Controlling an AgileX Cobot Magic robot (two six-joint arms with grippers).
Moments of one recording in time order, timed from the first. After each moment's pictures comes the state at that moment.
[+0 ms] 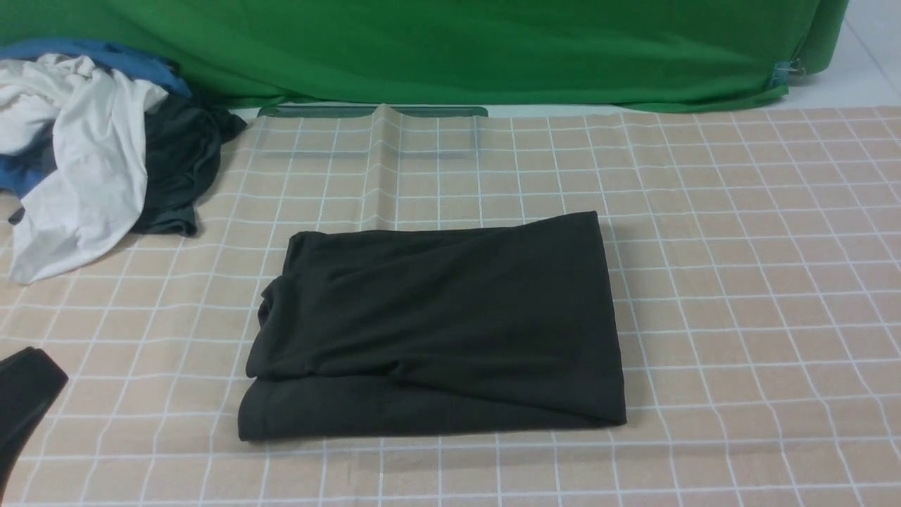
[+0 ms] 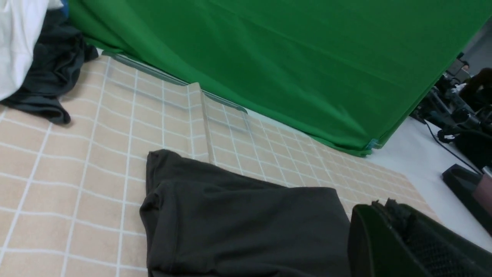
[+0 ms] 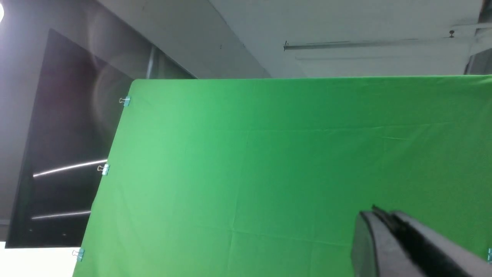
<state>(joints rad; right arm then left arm) 0.48 0.12 -0.55 -0.11 -0.13 -0.08 -0.32 0.10 -0.35 0.09 0.44 -0.57</state>
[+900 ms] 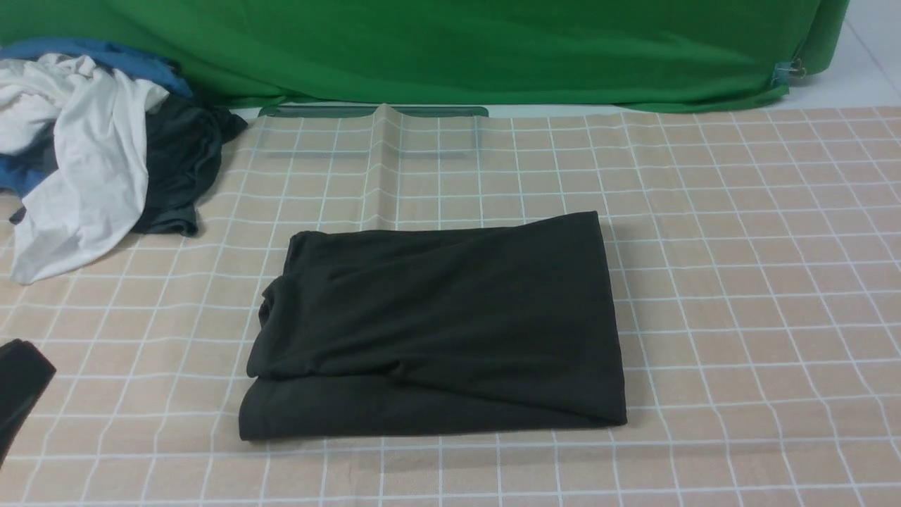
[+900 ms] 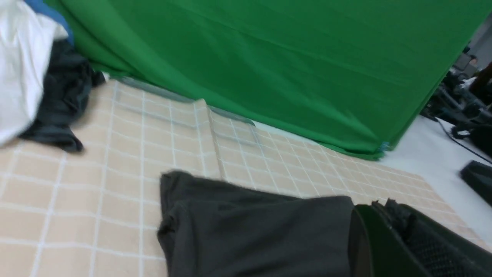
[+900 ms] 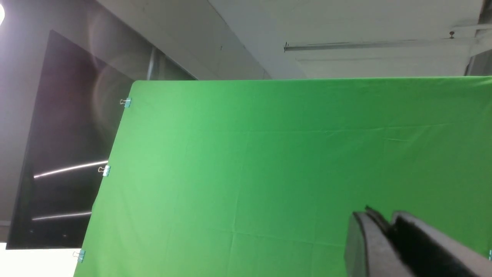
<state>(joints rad) 0.48 0.12 -0.55 -0.11 -0.13 -0.08 -0.27 0.09 -0.35 0.06 0.41 -0.43</state>
